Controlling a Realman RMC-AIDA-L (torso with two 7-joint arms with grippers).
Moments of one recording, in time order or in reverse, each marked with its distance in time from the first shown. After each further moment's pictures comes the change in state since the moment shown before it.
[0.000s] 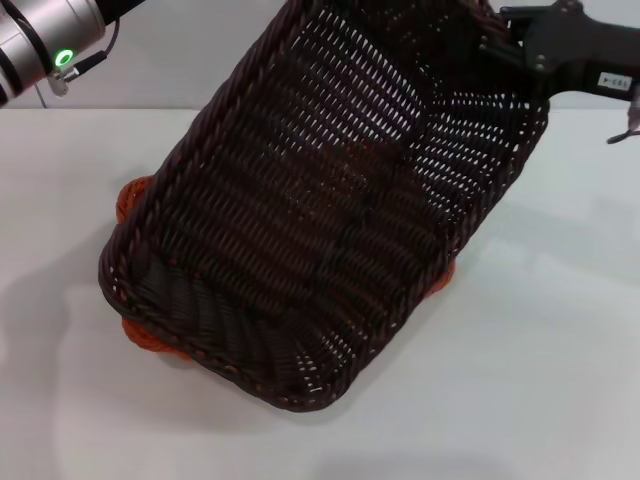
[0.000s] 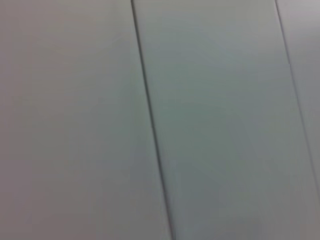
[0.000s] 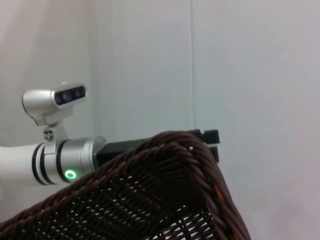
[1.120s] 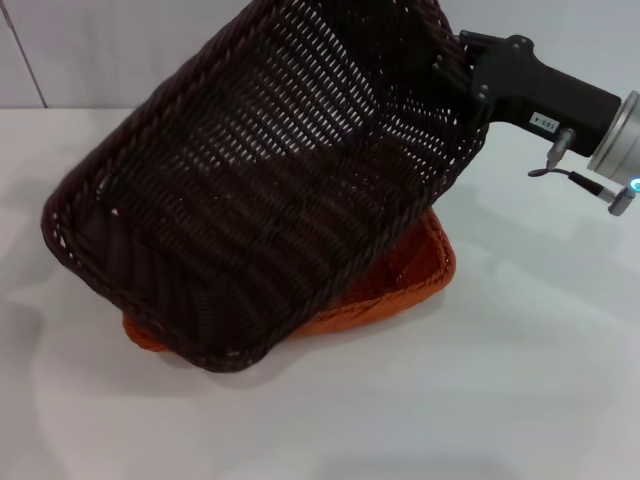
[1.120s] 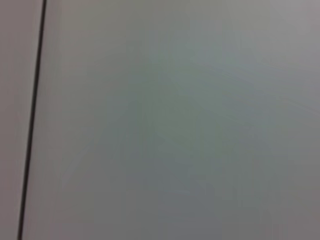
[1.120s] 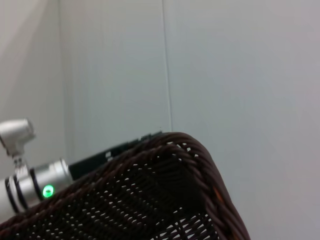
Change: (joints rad) left arm -0.047 0.006 -0.321 -0.196 -0.295 0.037 0.336; right arm 0.021 0.012 -0.128 0.441 0.374 -0.143 -0.430
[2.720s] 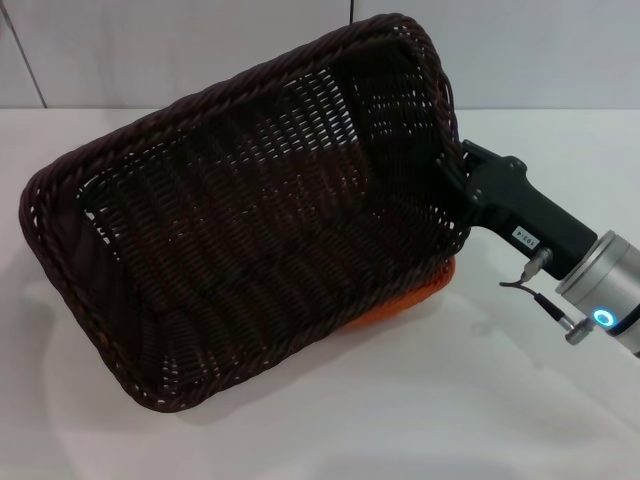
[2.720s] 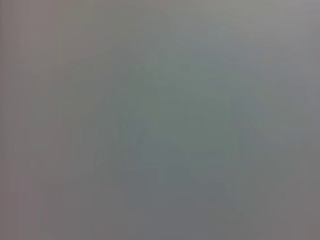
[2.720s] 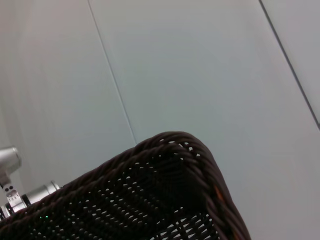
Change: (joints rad) left arm -0.035 0.001 0.003 -0.039 0.090 0.067 0.014; right arm 0.003 0.008 0.041 0.583 0.234 0.132 -0.348
